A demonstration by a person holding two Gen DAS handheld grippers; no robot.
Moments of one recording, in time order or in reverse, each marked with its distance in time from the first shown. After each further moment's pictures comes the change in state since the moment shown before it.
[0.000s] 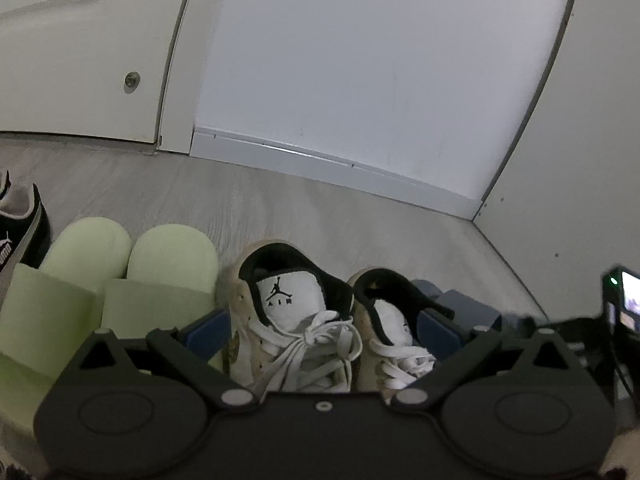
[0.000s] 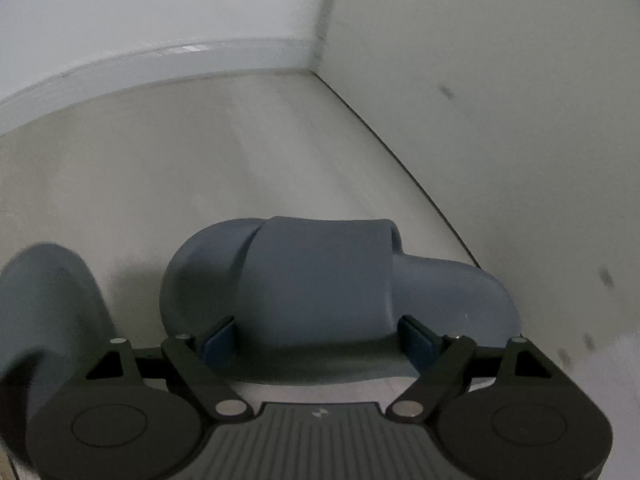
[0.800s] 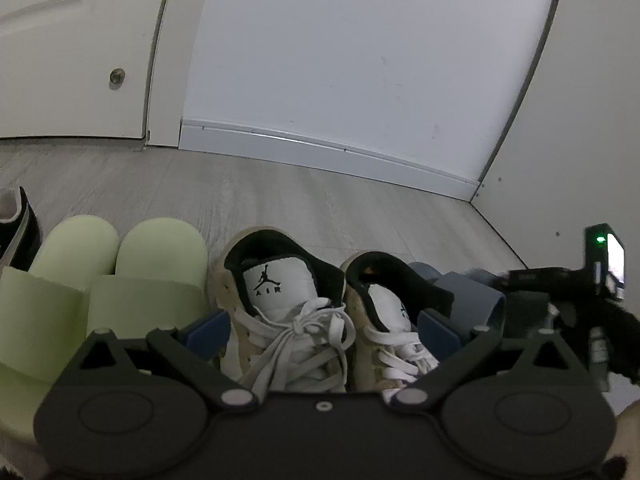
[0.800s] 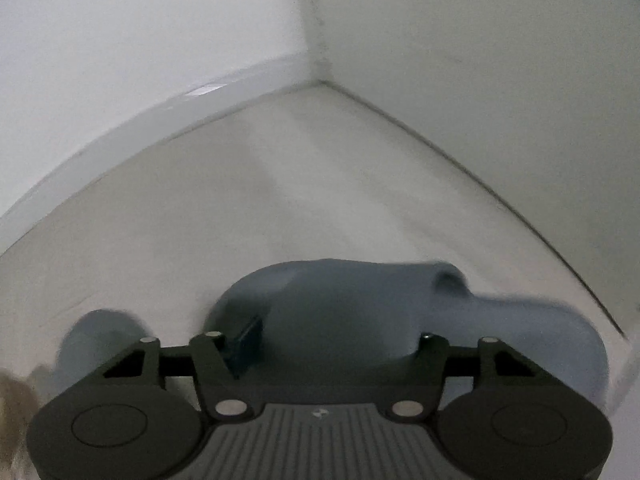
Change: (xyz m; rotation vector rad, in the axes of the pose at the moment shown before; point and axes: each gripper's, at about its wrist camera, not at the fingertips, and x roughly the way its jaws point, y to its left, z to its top) left arm 0.014 -0.006 -0.004 0.050 0.039 0.010; right arm 0.034 0.028 0.026 -0.009 -0.125 0.368
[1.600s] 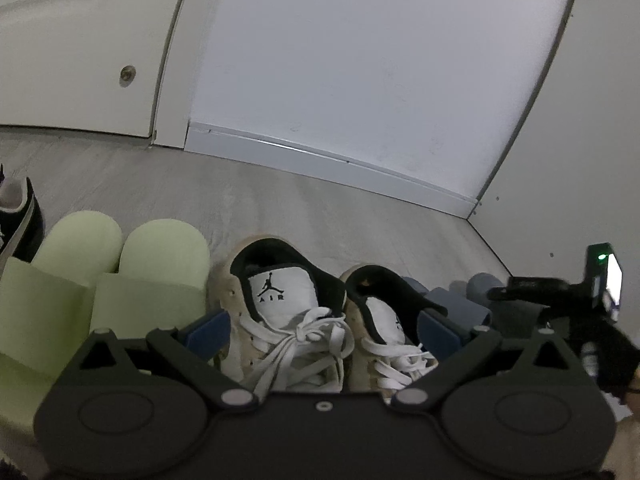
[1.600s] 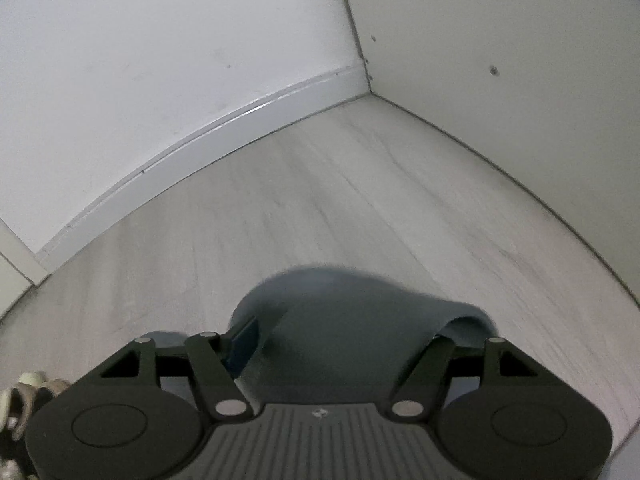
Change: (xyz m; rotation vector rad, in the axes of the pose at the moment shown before) left arm -0.008 0.009 0.002 -0.056 -0.020 -0.018; right arm -0.018 0.003 0.000 0.073 -0.040 0.055
